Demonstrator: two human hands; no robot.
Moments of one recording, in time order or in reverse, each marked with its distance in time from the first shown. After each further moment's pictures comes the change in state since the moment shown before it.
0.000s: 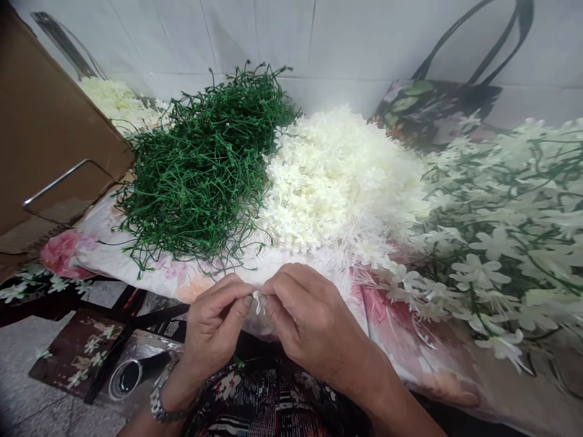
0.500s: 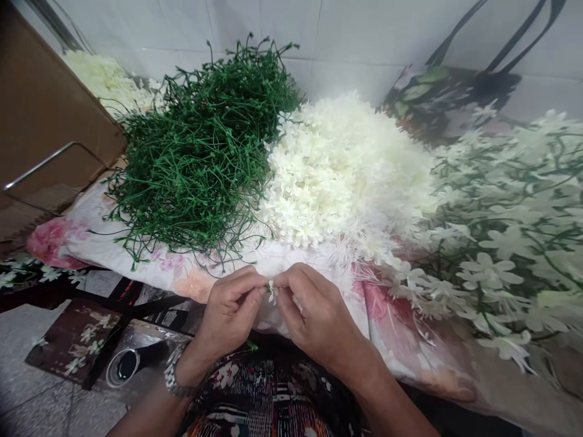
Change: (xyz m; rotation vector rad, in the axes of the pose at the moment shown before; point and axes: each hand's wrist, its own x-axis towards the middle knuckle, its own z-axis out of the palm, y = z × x) left_hand 0.007 -0.013 0.015 0.046 -0.106 -0.038; right_hand -0.021 0.021 0.018 -0.029 0.052 0.084
